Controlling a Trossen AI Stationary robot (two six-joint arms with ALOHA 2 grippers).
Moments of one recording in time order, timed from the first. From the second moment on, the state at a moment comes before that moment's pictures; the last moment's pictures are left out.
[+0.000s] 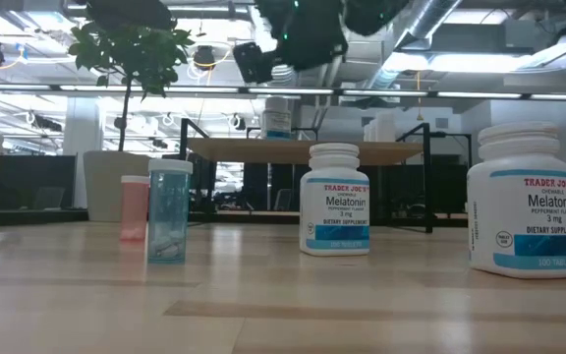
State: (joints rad) left arm -0.51 1.00 0.79 -0.39 -0.74 -0.29; right arm -0.04 1.97 1.46 0.46 1.27 -0.31
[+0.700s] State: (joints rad) left arm -0.50 1.00 0.79 -0.39 -0.75 -0.37; right arm 0.04 1.75 1.64 -0.01 1.57 -0.66
